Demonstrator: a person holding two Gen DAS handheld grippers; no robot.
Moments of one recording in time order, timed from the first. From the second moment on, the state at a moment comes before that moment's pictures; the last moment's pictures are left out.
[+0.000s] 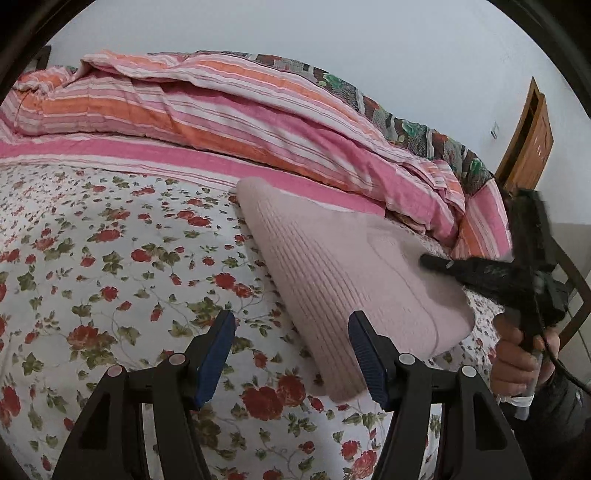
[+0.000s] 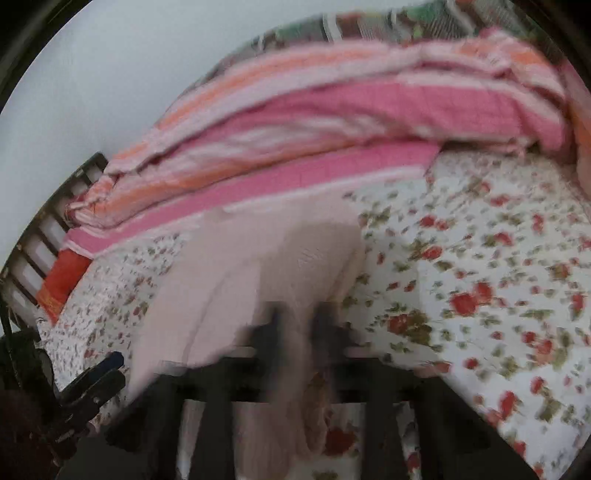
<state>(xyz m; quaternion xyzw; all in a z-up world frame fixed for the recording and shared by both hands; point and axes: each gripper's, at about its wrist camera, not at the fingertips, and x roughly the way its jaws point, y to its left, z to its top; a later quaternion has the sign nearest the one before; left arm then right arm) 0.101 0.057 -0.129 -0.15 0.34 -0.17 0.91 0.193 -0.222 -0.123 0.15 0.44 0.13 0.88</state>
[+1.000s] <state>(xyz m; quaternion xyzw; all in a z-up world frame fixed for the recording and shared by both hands) 0.164 0.008 -0.139 -0.10 0.40 -0.16 0.90 0.190 -0.217 -0.149 0.04 0.43 0.11 0.90</state>
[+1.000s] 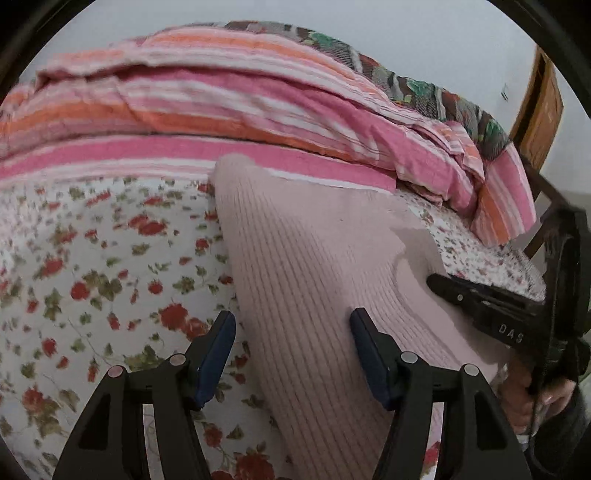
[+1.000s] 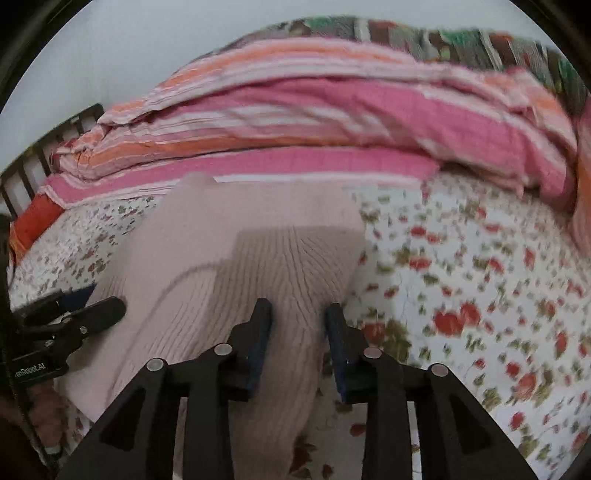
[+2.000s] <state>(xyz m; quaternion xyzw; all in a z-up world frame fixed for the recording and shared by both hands) 0.217 -0.009 -0.140 -0.01 0.36 -0.08 0.93 0.243 -0.217 -0.159 0.02 0.40 0.11 0.91</state>
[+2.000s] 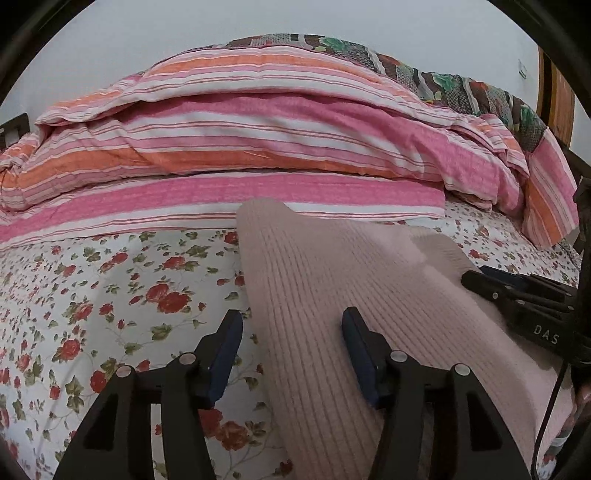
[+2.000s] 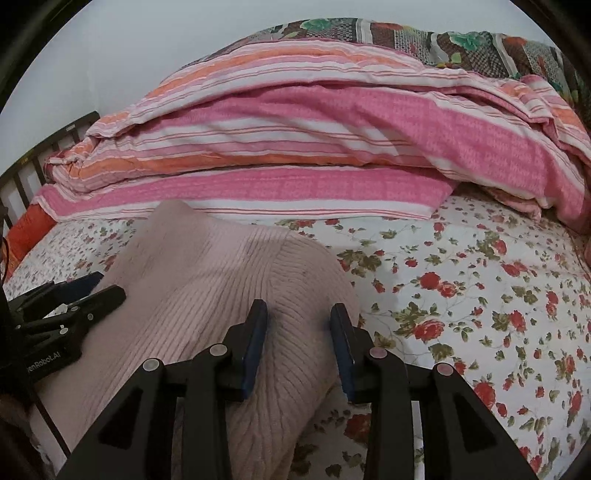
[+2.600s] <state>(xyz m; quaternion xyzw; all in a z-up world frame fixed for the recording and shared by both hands) 0.206 -0.010 -0.138 0.00 0.34 -0.07 0.94 0.239 -0.219 -0.156 0.03 0.40 0.11 0.91</state>
